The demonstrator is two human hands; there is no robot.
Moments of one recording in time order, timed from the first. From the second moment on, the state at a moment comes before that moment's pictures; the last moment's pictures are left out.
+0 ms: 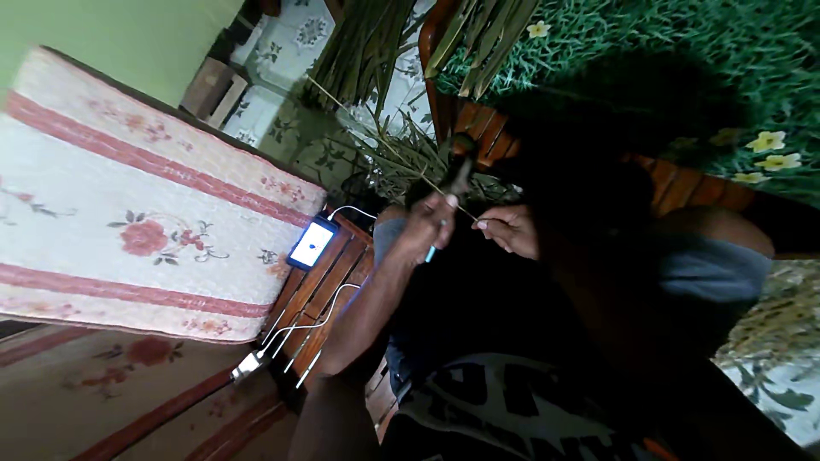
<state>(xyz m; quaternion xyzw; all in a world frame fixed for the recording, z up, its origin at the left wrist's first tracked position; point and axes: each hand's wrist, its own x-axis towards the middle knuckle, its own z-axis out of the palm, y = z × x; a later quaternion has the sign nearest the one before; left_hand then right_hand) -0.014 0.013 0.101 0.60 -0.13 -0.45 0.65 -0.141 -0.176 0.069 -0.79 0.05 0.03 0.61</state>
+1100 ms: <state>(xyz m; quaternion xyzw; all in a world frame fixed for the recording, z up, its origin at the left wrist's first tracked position) -0.002 0.004 0.169 0.57 -0.20 -0.50 0.62 -0.153 -0.191 0.170 -0.84 0.12 0.07 0.53</state>
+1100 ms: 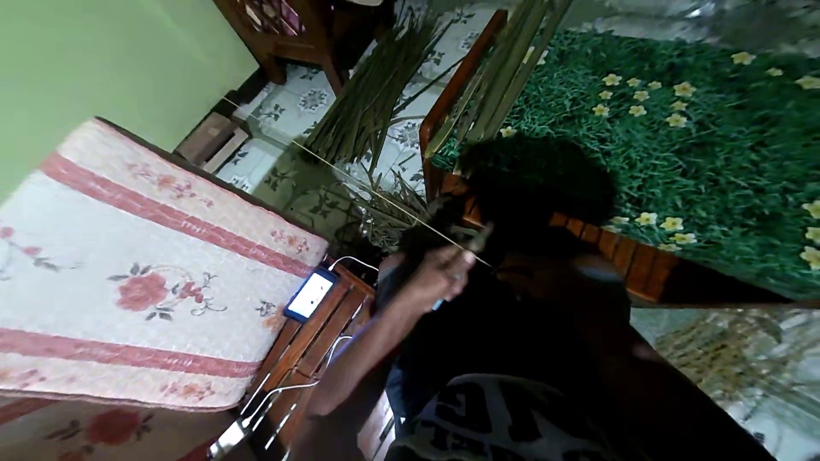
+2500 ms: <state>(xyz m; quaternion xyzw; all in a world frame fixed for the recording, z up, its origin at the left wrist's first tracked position) 0.062 0.083 0.177 0.46 -0.13 -0.37 0.80 -0.198 -0.223 0.138 -0.79 0.12 0.19 0.57</state>
